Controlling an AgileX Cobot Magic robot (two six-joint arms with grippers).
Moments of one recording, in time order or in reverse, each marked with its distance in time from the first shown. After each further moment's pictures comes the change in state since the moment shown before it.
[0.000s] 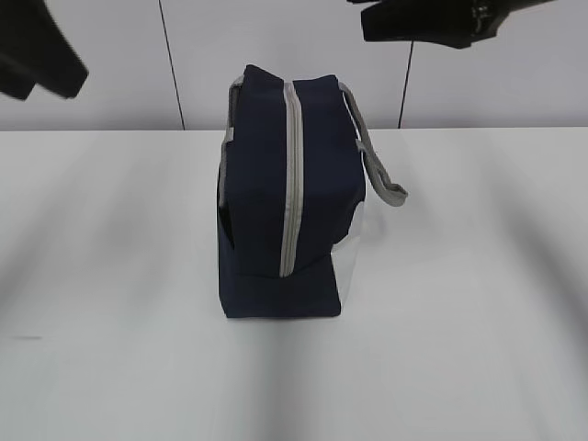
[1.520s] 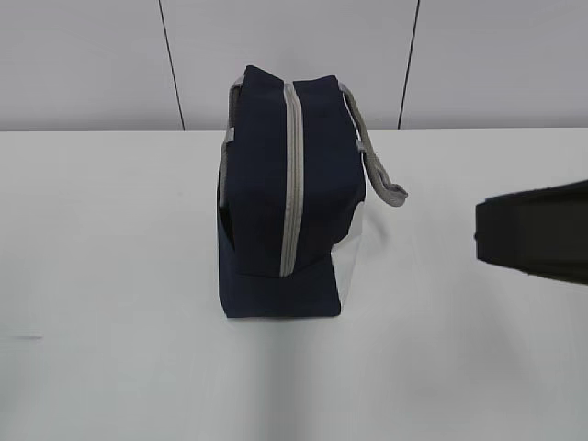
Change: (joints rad) left arm 0.000 -1.326 0.980 0.269 -0.136 -0.004; right arm 0.000 -0.807 0.789 0.000 0.152 -0.026
